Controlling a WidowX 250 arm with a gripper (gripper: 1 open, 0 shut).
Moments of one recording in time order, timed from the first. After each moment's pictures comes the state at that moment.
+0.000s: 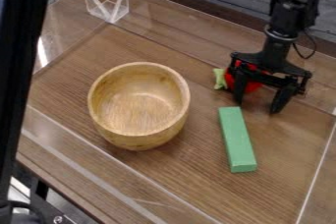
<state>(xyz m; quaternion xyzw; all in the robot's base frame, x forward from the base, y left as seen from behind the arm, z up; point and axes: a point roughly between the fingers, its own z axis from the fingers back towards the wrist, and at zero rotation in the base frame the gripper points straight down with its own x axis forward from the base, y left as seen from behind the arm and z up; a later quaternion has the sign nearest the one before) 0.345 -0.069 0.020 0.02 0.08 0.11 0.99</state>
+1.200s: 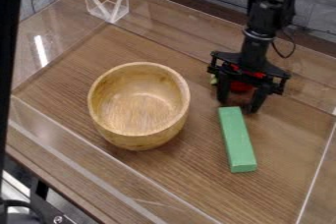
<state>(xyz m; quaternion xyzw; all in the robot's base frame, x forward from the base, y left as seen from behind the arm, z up) 0.333 -0.048 0.031 0.01 0.07 0.08 0.99</state>
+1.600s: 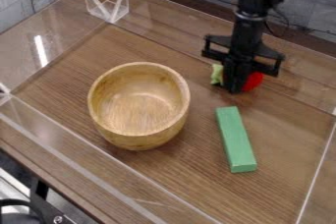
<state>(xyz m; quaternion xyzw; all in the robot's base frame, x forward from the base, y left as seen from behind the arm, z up) 0.334 -0.028 0.061 -0.01 0.05 0.07 1.00</state>
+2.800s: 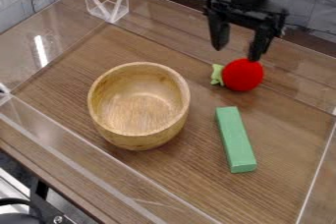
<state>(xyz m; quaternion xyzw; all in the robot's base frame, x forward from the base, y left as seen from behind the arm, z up) 0.338 -0.044 0.096 -0.04 0.03 -0.04 1.00</state>
